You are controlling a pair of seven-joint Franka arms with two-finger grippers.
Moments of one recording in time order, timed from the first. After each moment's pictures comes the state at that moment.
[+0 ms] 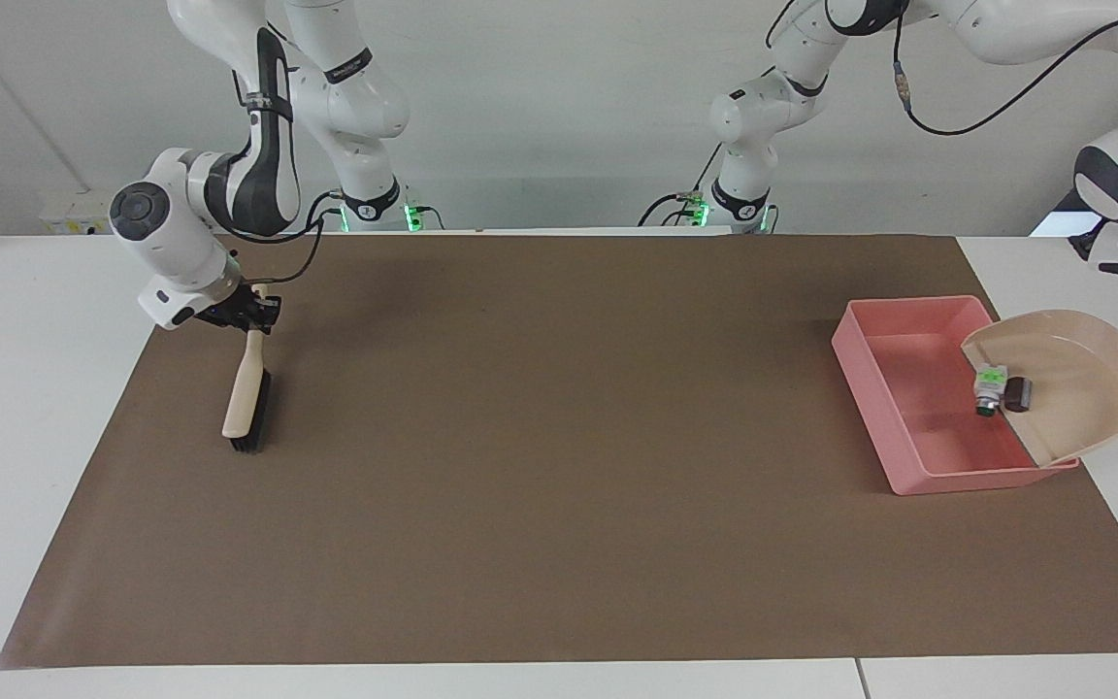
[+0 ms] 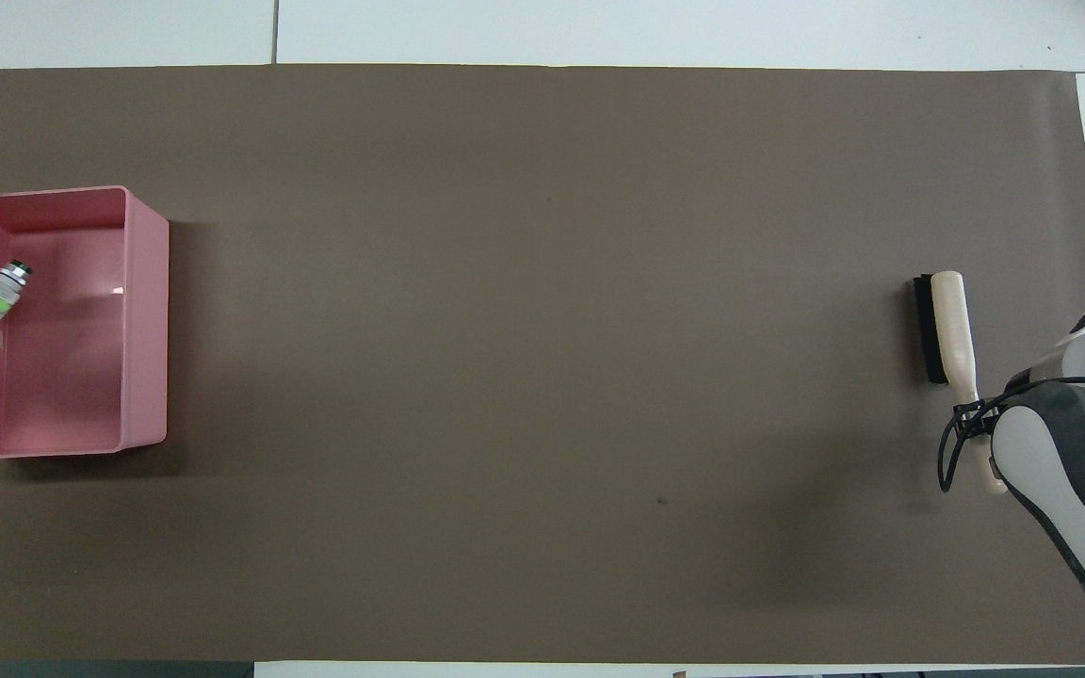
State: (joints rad) left arm 0.37 0.25 -0.03 -1.62 0.68 2.08 1.64; right arm -0.33 -0.07 0.10 -2.35 -0.09 2.06 -0.22
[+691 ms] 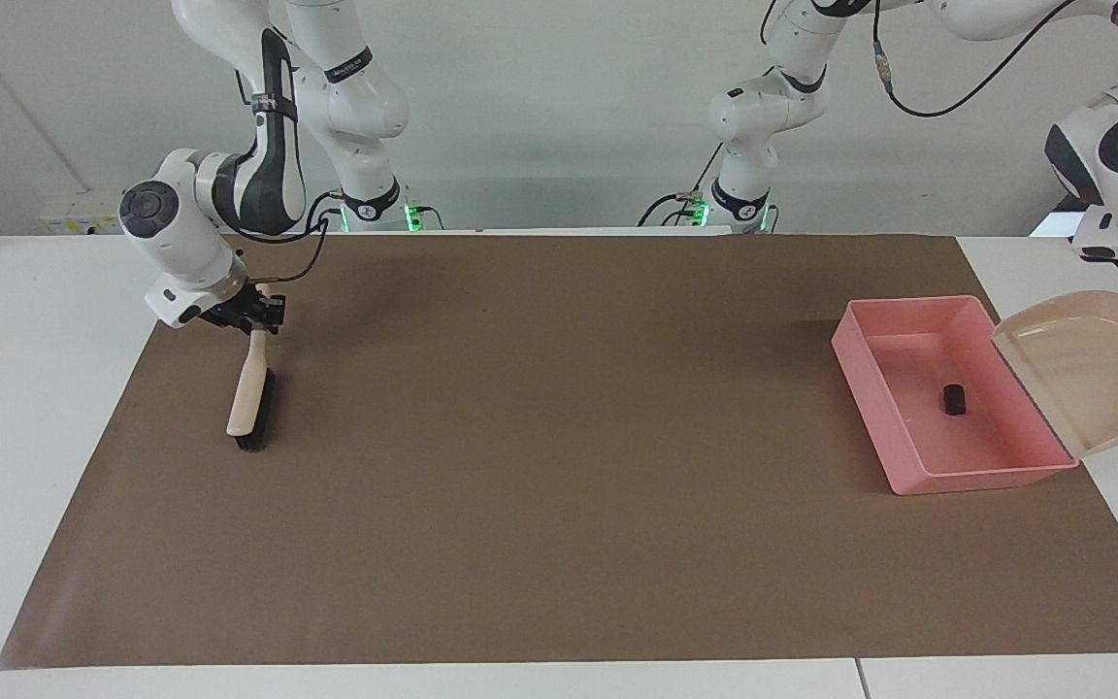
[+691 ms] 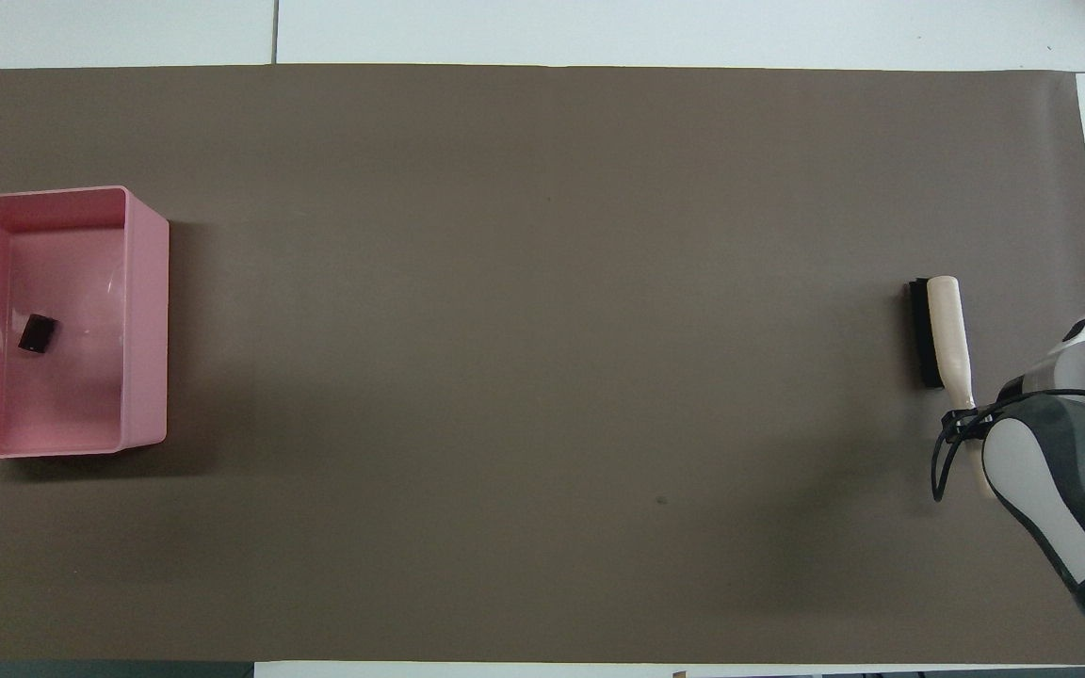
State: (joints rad) left arm 0.27 0.12 -0.04 -1.67 0.88 2.06 1.53; right arm -0.33 -0.08 0.10 -2.38 -0.09 2.10 -0.23
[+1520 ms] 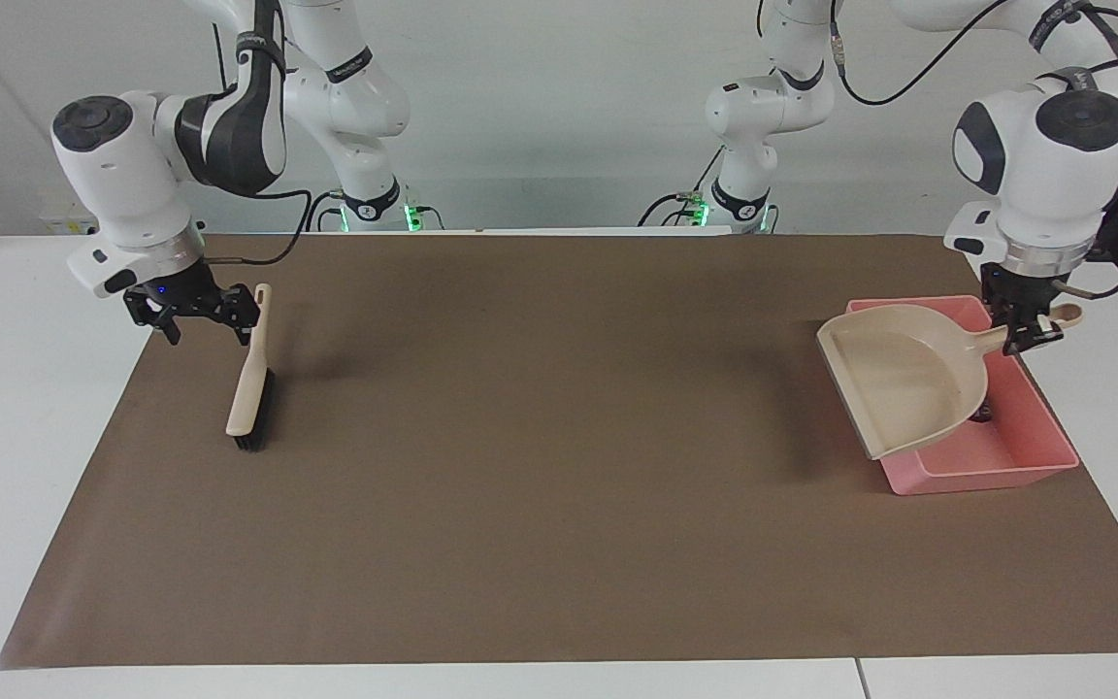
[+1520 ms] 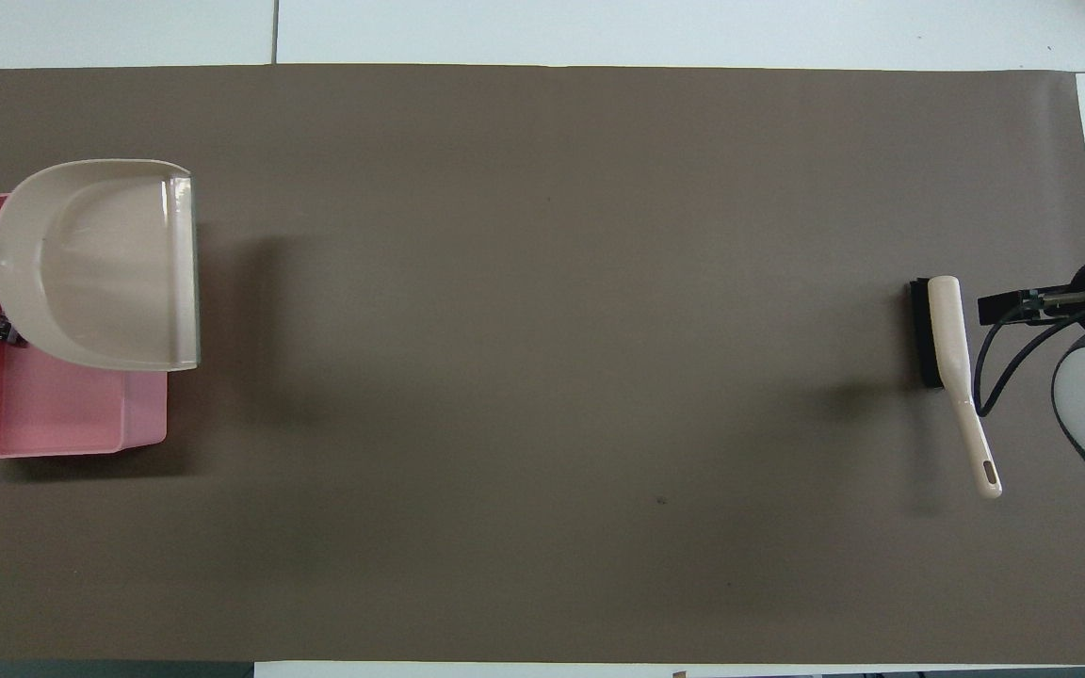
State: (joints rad) left arm 0.05 0.03 -0.06 -1.83 0.35 1.95 1.53; right arm -0.24 -0.08 0.12 -1.97 -0.09 1.94 -0.06
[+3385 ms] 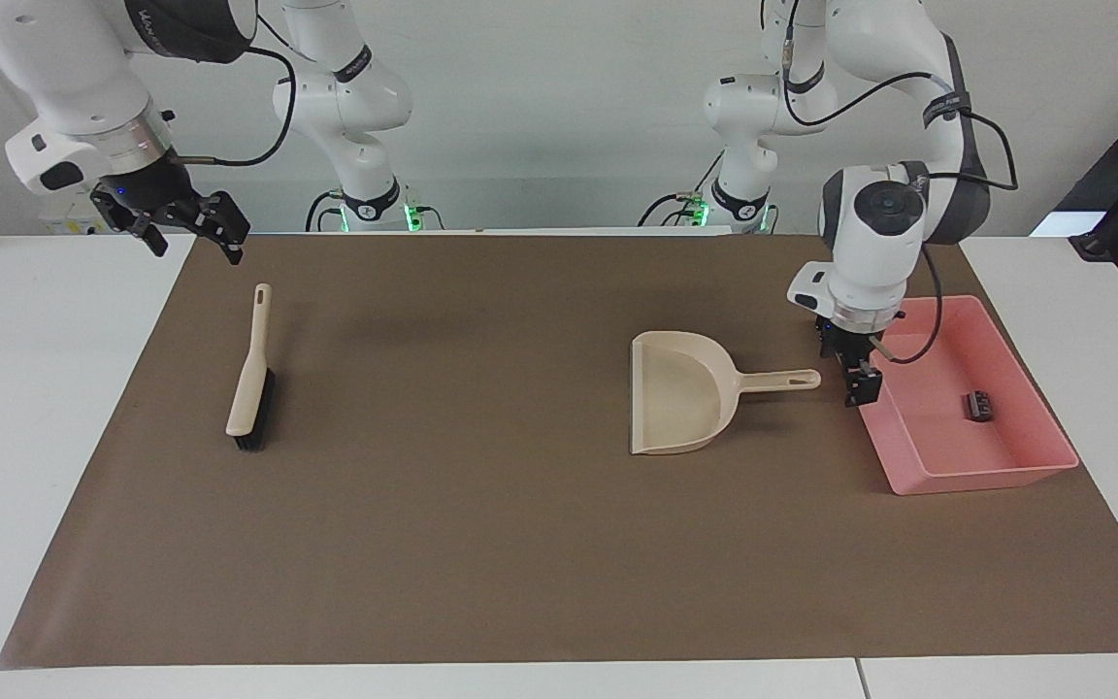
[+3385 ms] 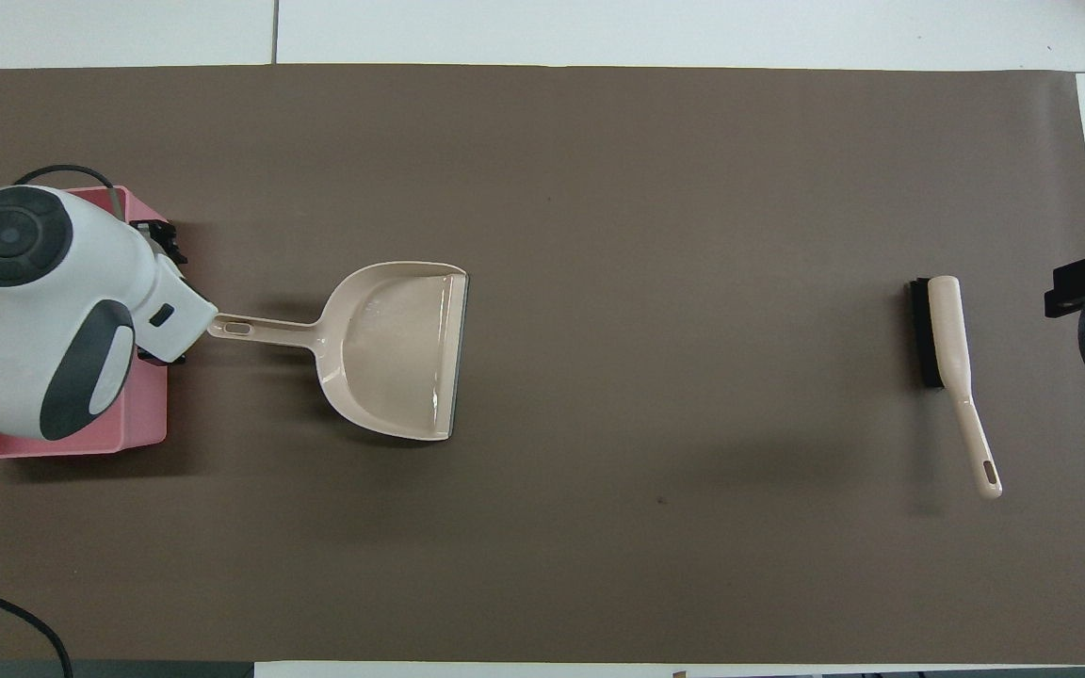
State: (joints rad) left arm -0.09 0.07 -0.03 -2.03 0.27 2.16 1.23; right arm 0.06 -0.05 -0.14 -1.62 -0.06 1.51 0.05
